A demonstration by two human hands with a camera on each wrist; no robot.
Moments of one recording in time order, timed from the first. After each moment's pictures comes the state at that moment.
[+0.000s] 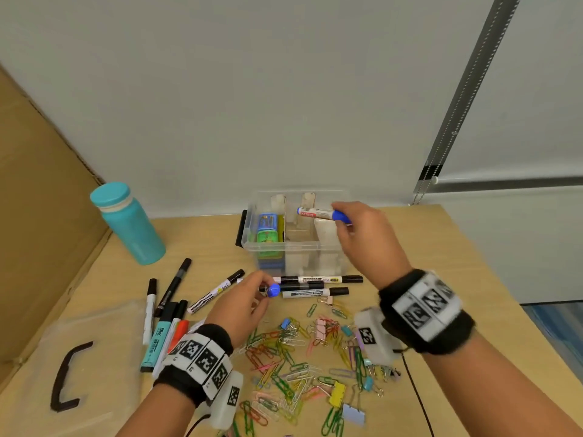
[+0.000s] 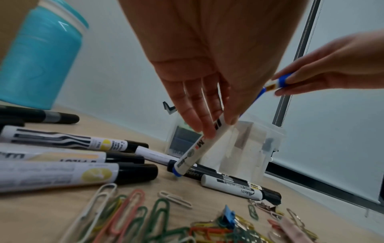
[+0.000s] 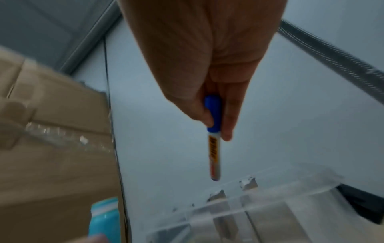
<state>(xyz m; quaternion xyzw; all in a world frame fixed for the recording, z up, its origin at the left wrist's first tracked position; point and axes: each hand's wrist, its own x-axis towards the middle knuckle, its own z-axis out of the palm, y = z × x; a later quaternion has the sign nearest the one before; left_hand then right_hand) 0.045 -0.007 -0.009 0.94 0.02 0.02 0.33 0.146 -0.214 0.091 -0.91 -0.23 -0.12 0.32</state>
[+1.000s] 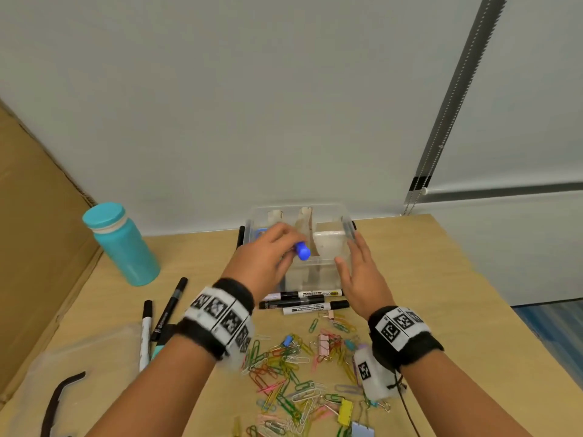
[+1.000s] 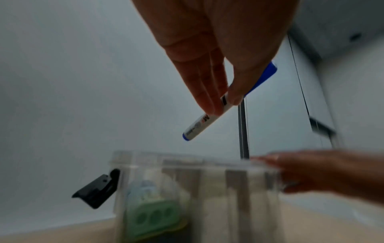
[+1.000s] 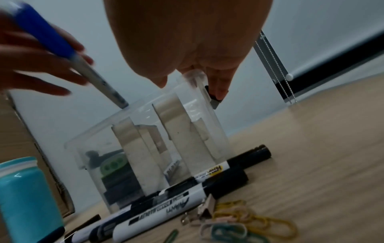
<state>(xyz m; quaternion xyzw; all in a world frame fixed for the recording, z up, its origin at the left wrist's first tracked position) 0.097 -0.021 0.080 0.95 -0.15 0.17 0.19 0.170 -0.225 -0.020 -0.92 -0.18 -0.10 0.32</state>
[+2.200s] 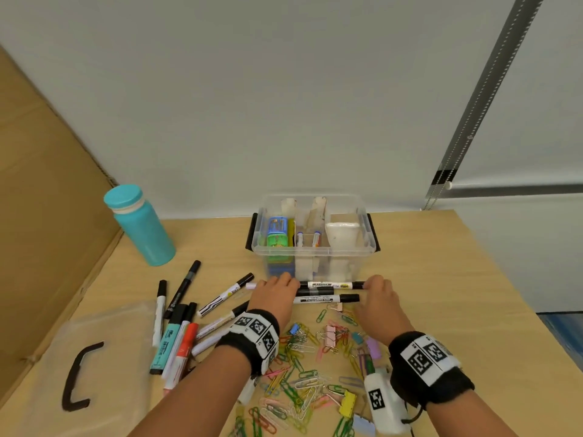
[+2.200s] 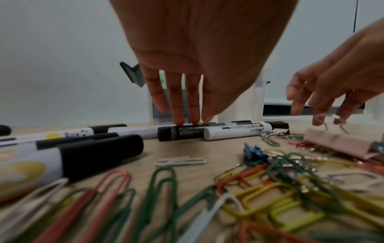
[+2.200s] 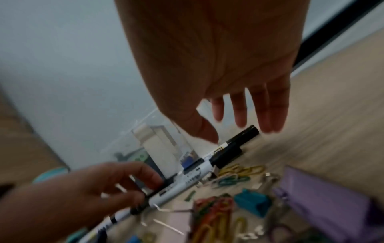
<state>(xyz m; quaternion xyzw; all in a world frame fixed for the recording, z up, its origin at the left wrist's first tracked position) 0.101 -0.033 -0.042 1.00 -0.01 -0.06 0.02 0.136 -0.241 -0.041 -0.95 -0.07 0.09 0.29</state>
